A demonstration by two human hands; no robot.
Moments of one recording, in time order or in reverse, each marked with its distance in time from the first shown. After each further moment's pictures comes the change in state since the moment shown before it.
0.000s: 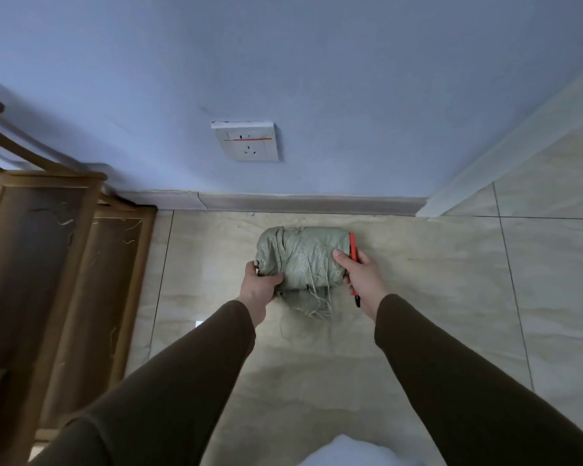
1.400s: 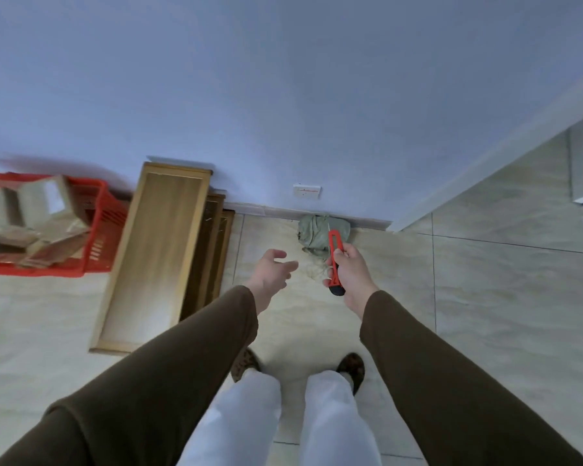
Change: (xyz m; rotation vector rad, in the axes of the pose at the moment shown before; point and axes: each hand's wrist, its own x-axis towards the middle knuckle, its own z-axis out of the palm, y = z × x) left_hand -0.404 0.198 -0.119 0.345 -0.109 0.026; right_hand -0.407 -0.245 0.063 0.027 -0.033 0.042
